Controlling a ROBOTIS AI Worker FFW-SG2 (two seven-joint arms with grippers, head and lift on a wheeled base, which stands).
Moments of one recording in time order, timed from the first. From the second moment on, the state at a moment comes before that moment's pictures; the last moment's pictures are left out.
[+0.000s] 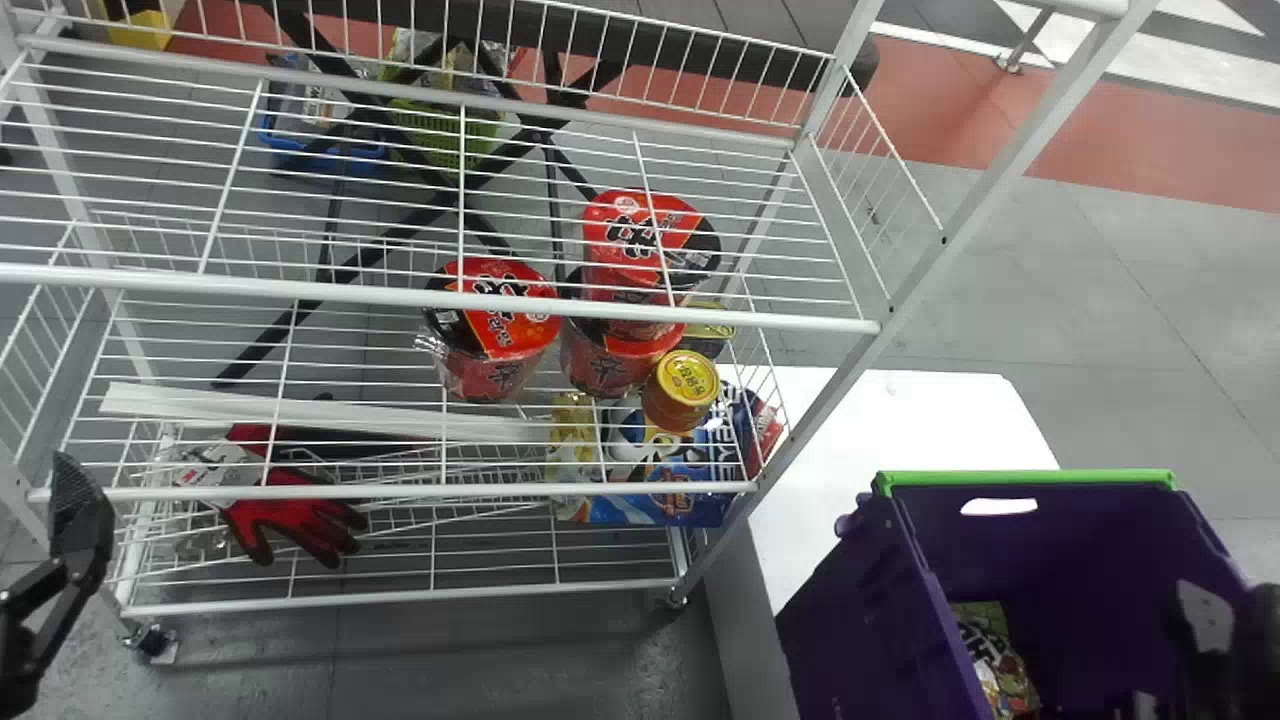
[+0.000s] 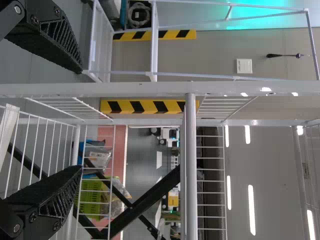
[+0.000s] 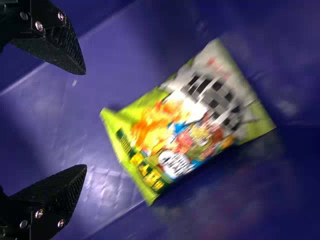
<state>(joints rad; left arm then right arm) 0.49 0.26 -0.19 -1.63 0.13 -0.49 0.39 0.19 -0.51 -0.61 -1.43 -0.01 1.56 0.50</state>
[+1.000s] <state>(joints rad) 0.42 0.27 -0.22 -1.57 0.15 -0.54 0.38 -0.12 -0.60 -0.30 -0.88 0.28 1.42 0.56</state>
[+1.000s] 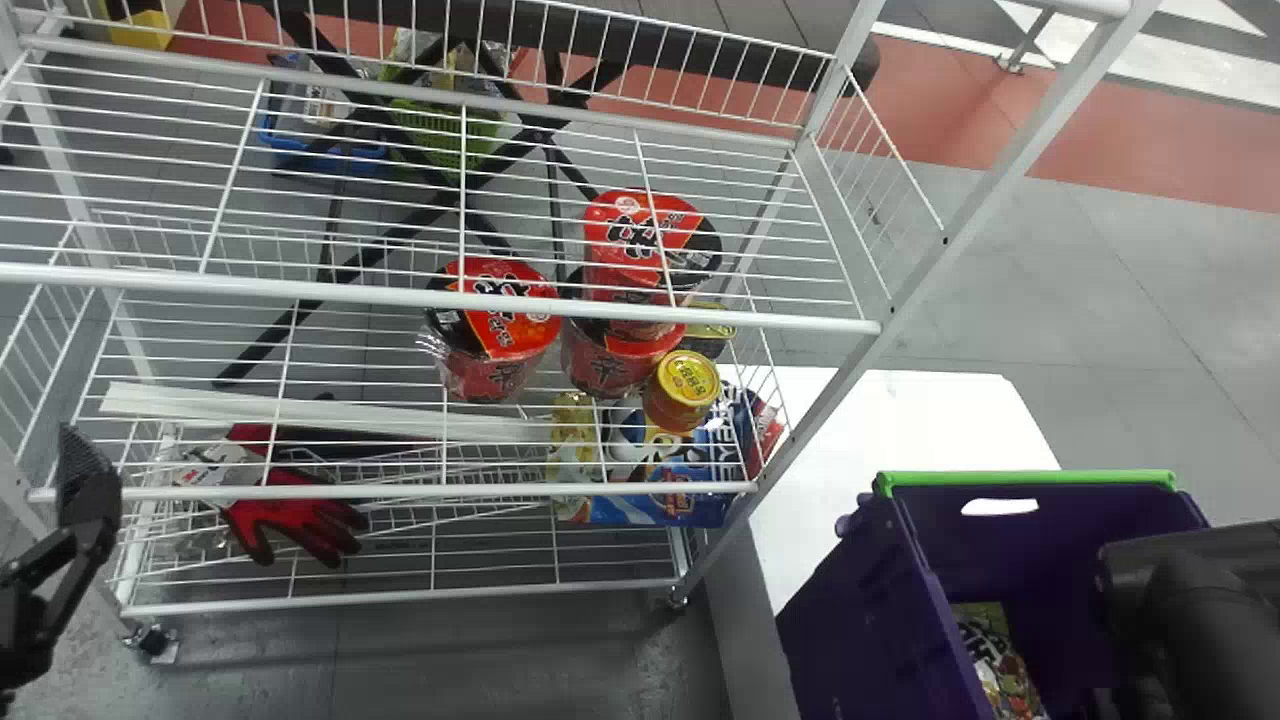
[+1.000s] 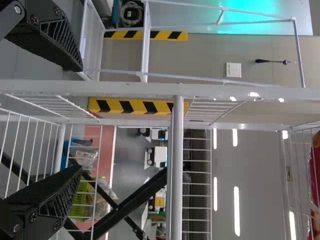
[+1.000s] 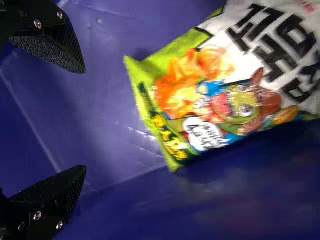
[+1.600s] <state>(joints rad) 0.41 0.27 -0.24 -1.55 0.16 -0.54 0.38 -0.15 -0.59 -0.27 -0.77 0.37 1.06 0.60</state>
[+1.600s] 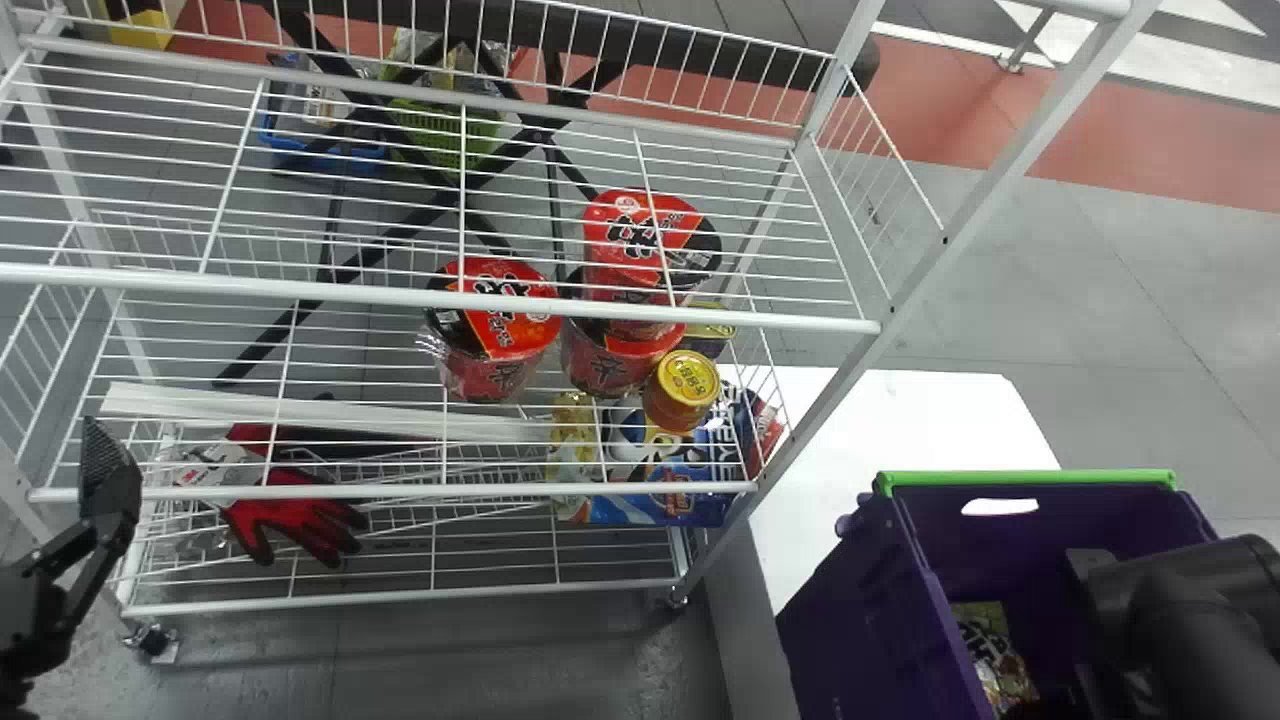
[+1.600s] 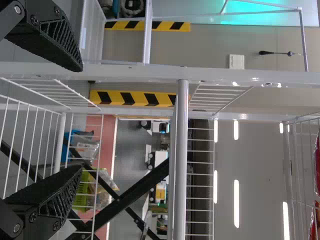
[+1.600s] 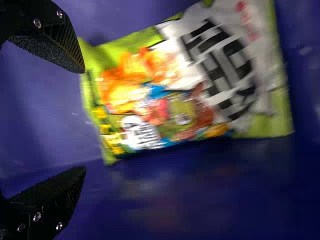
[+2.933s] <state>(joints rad) 0.38 0.28 -0.26 -1.52 0.17 -0.55 0.37 -0.03 -0.55 -0.24 -0.64 0.37 0.55 0.46</state>
